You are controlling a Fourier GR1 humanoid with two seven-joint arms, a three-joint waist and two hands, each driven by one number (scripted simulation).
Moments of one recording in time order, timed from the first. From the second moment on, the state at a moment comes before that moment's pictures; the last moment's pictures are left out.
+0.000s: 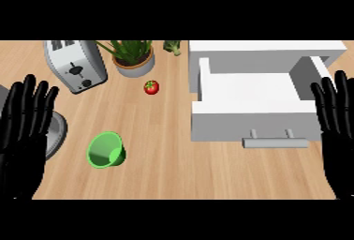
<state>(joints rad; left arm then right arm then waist) 0.01 0.09 -0.01 -2.10 -0.01 0.00 0.00 -0.02 -0.09 0.01 -2.10 0.02 -0.02 0.00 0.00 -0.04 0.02</state>
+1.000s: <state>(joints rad) 0.16 0.26 0.05 -1.91 0.57 -0.52 0.01 -0.02 -0.14 0.00 -2.04 0.04 0.05 0.03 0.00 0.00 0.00</state>
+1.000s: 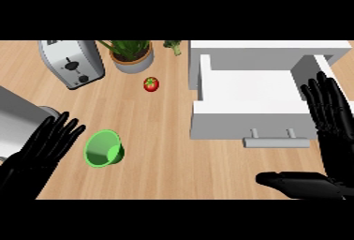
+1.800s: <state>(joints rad) 0.03 0.25 0.16 -1.37 0.20 -0.56 -0.33 -0.04 -0.16 -0.08 -2.01 -0.01 0.11 0.01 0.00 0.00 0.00</state>
